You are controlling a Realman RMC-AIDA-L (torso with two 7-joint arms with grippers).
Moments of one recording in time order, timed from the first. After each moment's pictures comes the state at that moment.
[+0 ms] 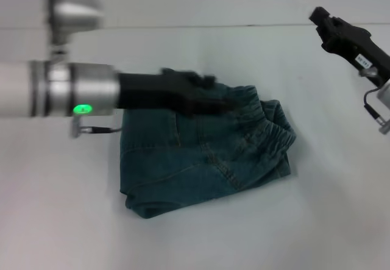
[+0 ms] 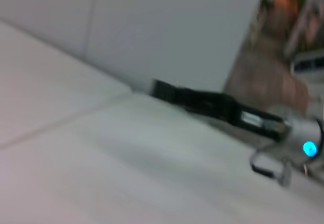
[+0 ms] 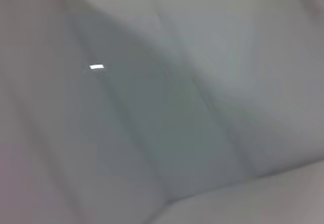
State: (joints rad) left arm -0.65 -2.16 0.98 0.81 1.90 1.38 -1.75; right arm 0.67 2.04 0.33 -0.08 -2.16 -1.32 0.99
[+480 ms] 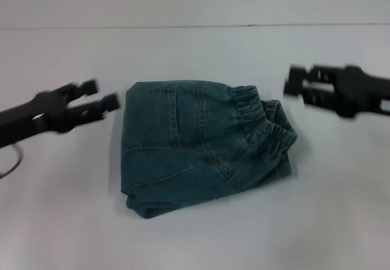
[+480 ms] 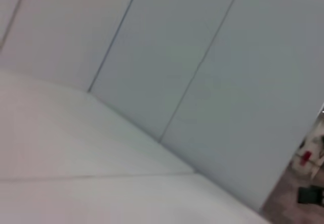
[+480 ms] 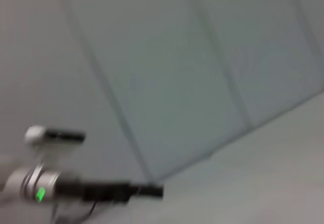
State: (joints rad) left arm -0.43 -2.05 0.59 0.64 1.82 1.62 -1.56; right arm 0.64 2.02 -0.25 -0.52 -2.17 -1.78 1.41
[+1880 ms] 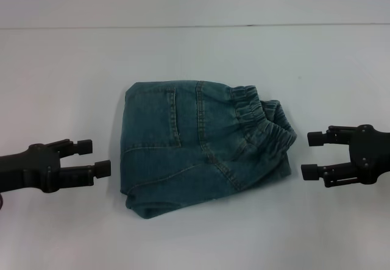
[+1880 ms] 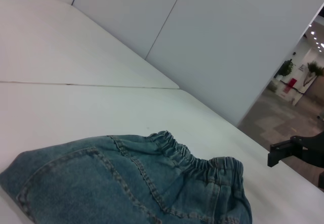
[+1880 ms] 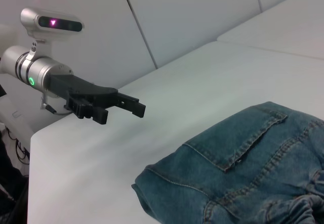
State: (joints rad) left arm -0.39 -2.04 0.53 0.72 2.10 1.74 -1.59; right arm 0.53 2.02 -0.50 -0.73 -2.26 -1.81 1.49
